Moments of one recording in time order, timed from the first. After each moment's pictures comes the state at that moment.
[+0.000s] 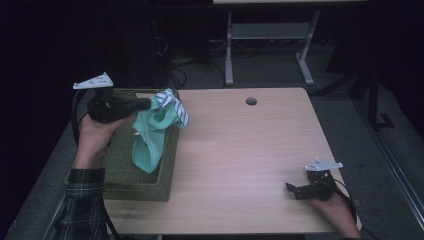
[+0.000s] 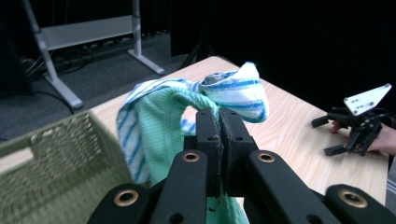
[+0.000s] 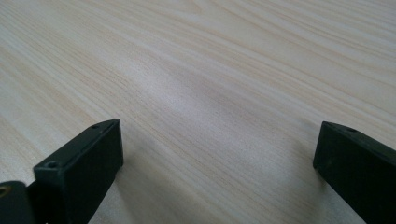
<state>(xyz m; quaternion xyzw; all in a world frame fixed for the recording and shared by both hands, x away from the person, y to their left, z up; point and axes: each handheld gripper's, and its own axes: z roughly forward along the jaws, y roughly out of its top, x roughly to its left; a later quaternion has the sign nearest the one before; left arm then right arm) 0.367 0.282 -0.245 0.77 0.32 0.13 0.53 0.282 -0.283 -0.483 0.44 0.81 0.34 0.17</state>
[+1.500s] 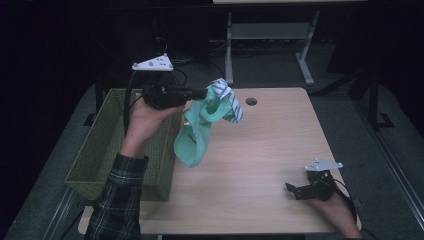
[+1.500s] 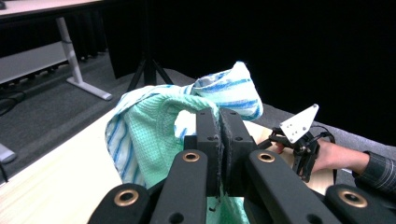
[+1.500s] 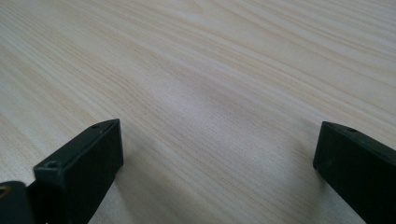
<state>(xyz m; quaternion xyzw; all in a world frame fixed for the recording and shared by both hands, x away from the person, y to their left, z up) 0.370 0.152 -0.212 0.80 0.21 0.08 0.56 0.282 -0.283 -0.483 0.44 0.81 0.34 0.17</state>
